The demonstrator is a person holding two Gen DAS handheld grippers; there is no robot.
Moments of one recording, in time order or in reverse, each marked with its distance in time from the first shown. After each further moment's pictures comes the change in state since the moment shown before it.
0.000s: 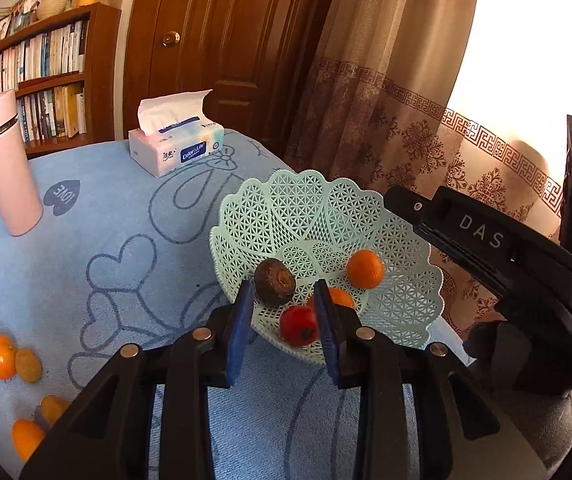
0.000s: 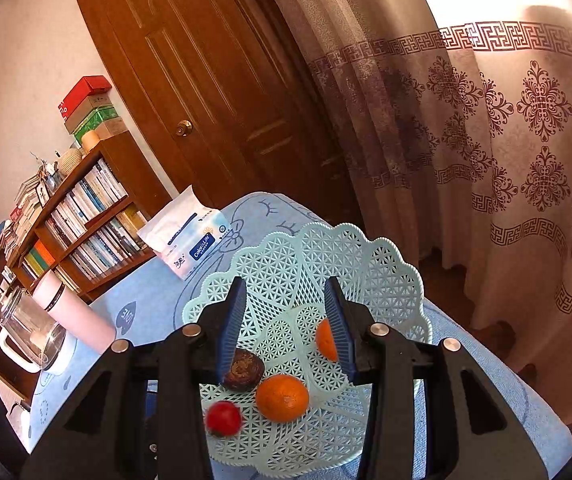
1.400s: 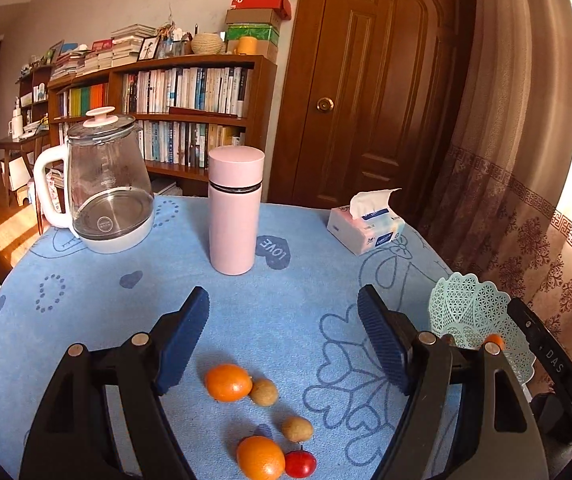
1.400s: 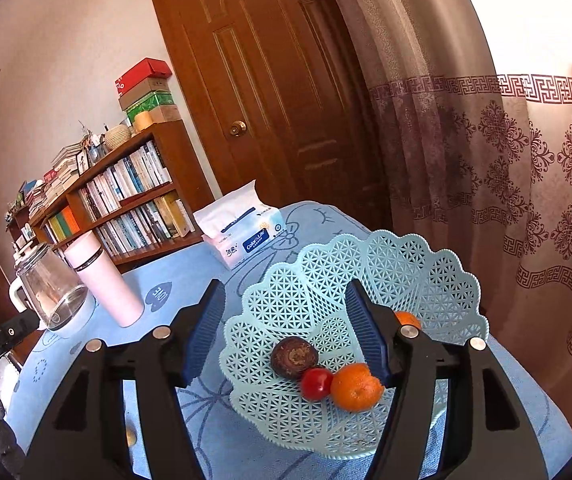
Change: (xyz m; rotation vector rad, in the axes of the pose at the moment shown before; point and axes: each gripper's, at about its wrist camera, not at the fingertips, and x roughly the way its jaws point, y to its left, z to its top) left arm -0.128 0.121 0.010 -0.200 -0.222 0.430; right arm -0.012 0.049 -0.027 -0.194 -0.065 0.113
